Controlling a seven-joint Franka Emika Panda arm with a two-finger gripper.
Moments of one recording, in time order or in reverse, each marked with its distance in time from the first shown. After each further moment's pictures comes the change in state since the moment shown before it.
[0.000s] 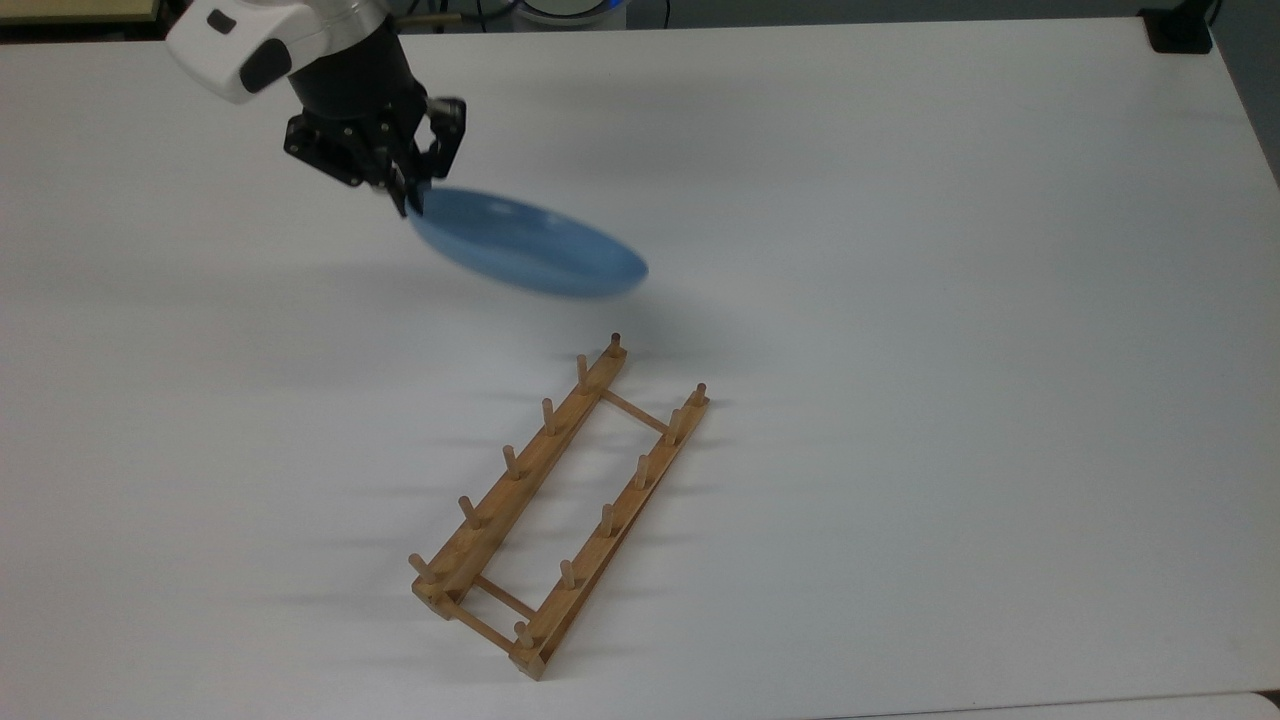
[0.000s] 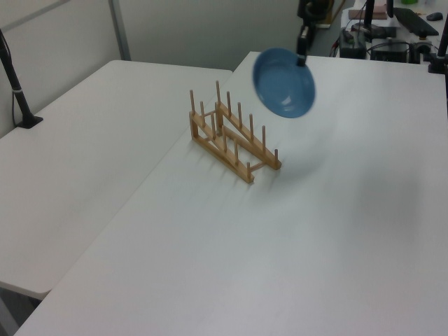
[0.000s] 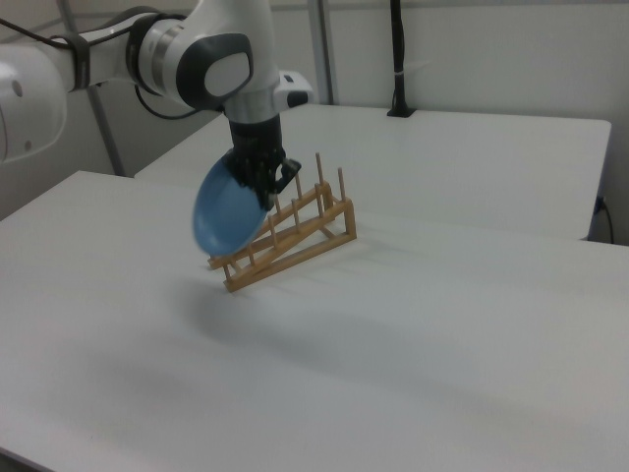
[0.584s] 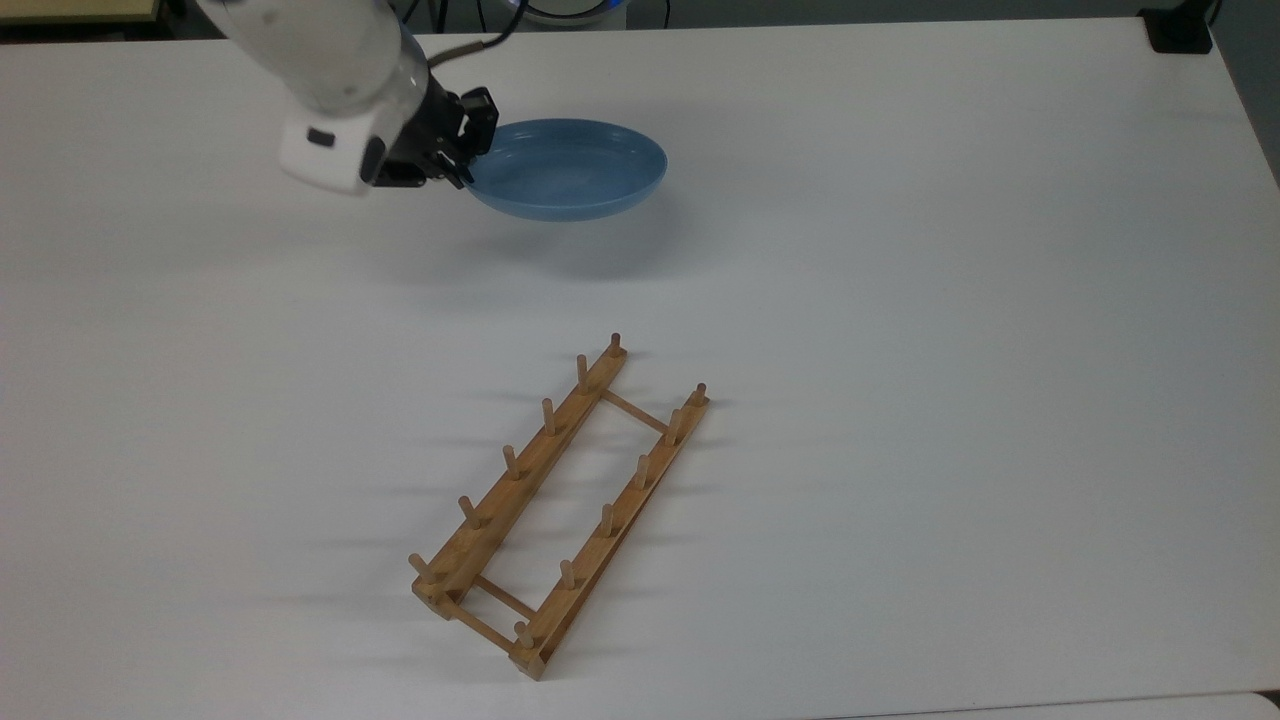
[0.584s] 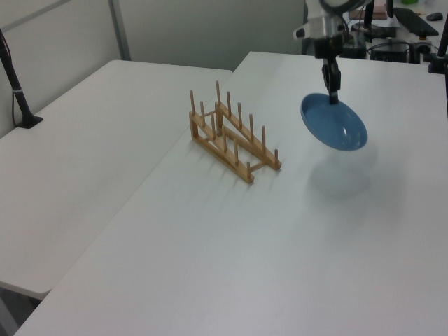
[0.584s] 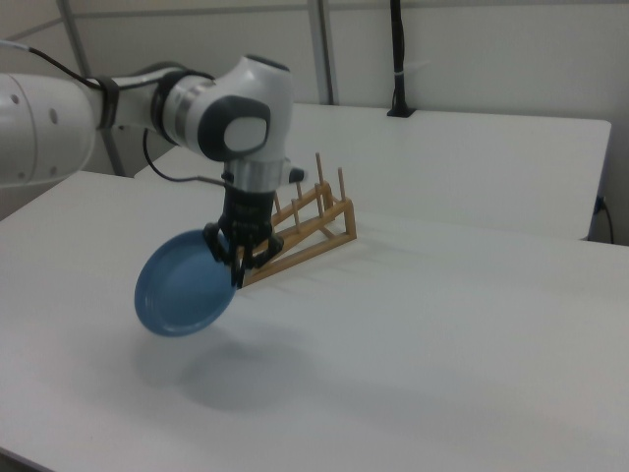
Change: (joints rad) arm -0.007 0.043 0.001 -0.140 0.001 -0.193 -0.345
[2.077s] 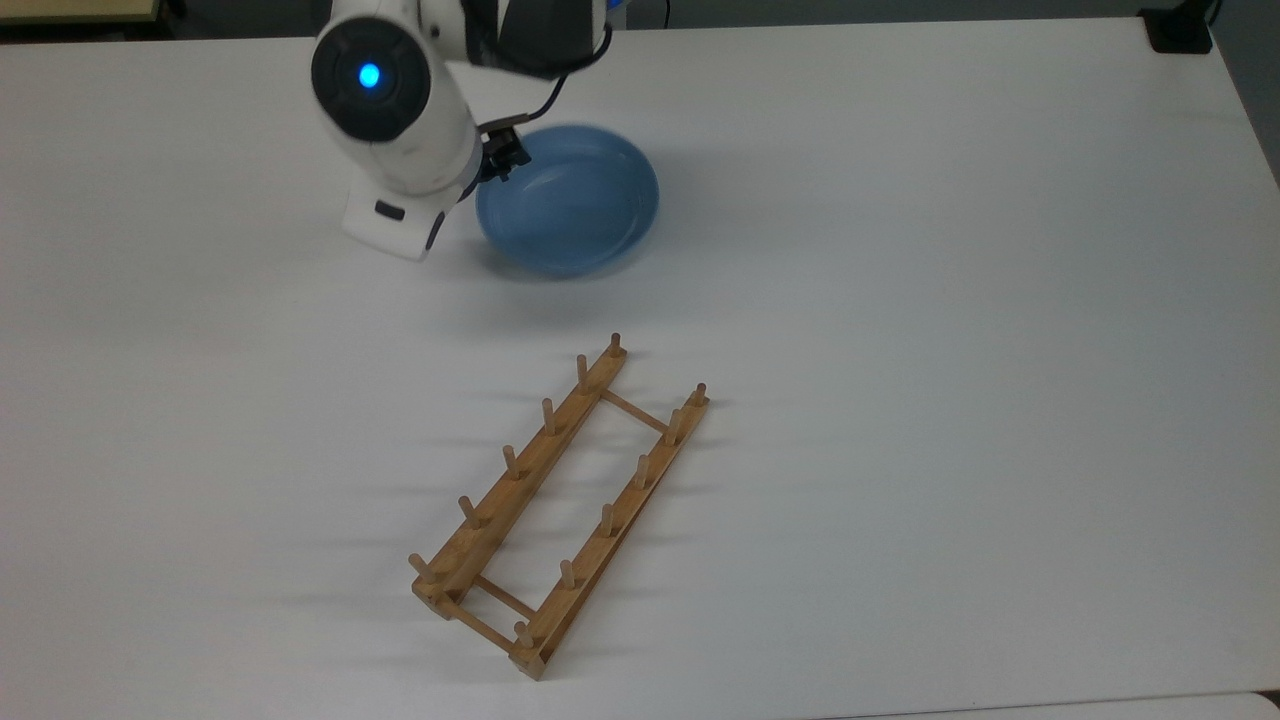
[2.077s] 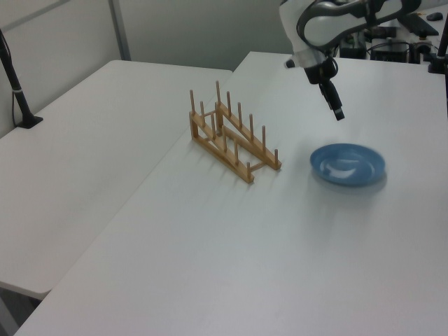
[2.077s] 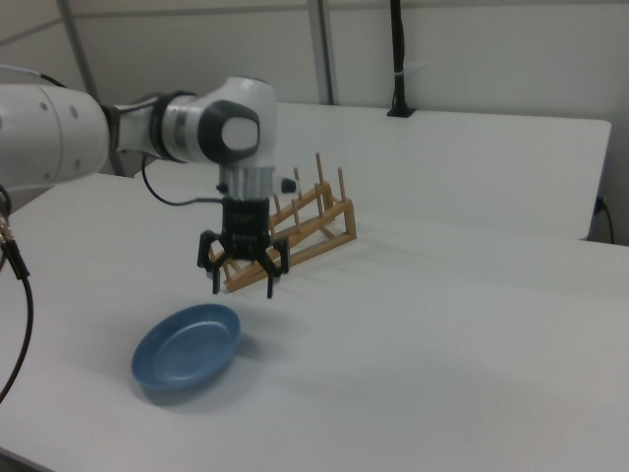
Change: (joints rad) arm 0.083 0.106 0.007 0.080 -0.215 -0.074 0.144
